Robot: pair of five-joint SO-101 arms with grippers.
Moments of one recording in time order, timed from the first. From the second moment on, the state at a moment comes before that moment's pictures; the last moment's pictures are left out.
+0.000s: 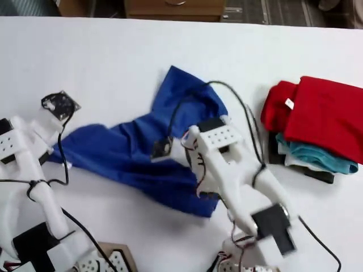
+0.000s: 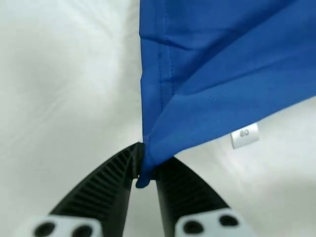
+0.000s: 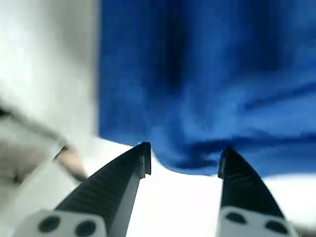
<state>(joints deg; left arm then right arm) -38.4 -15.1 29.0 72.0 -68.1 -25.6 -6.7 31.3 85.9 57.5</state>
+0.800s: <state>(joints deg) -38.5 -15.1 29.0 72.3 -68.1 -28.1 7.0 30.4 69.5 50.5</state>
